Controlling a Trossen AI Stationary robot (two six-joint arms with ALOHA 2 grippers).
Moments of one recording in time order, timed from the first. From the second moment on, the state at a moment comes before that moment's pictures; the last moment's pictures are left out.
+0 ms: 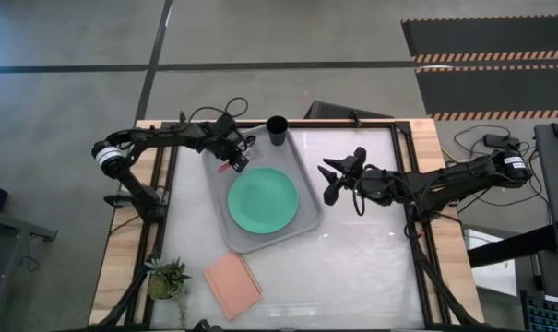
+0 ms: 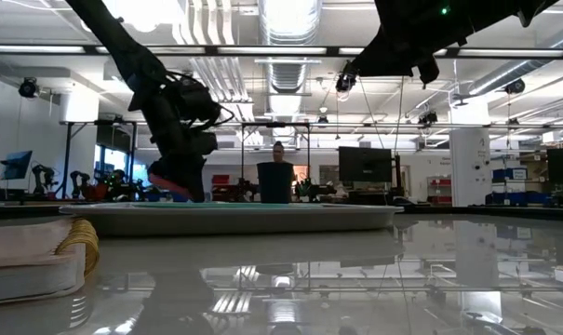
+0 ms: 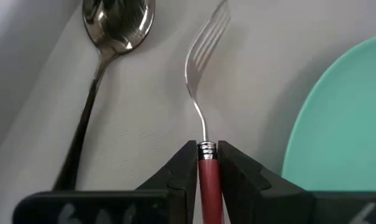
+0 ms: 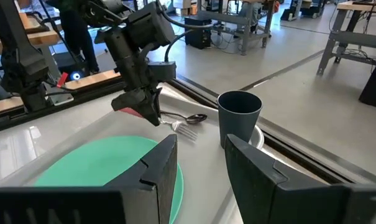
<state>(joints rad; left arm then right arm) 0.71 1.60 0.88 -0.36 0.18 -0.12 0.08 1.14 0.65 0.21 0.67 0.23</state>
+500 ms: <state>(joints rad) 0.70 1.61 0.88 -0.34 0.18 -0.07 0.08 1.14 0.65 0.21 0.67 0.23</state>
